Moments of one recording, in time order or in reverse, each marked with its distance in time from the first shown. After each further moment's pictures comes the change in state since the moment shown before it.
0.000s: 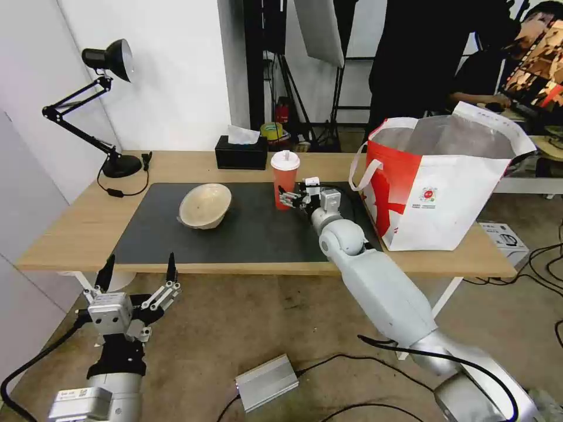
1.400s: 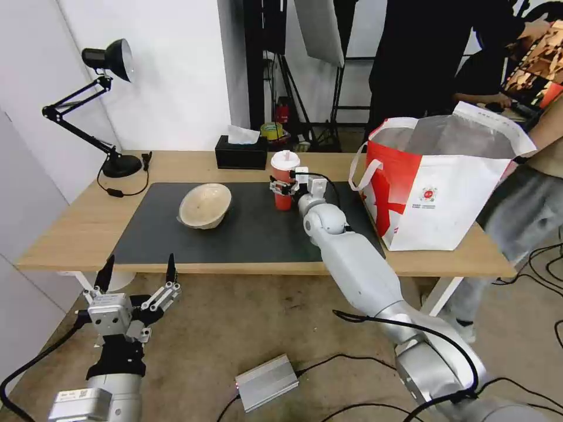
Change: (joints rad) left arm 0.000 -0.002 -0.002 0.000 0.005 -0.003 0.001; right arm 0.124 0.164 0.087 -0.272 -0.030 0.031 -0.047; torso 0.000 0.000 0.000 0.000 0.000
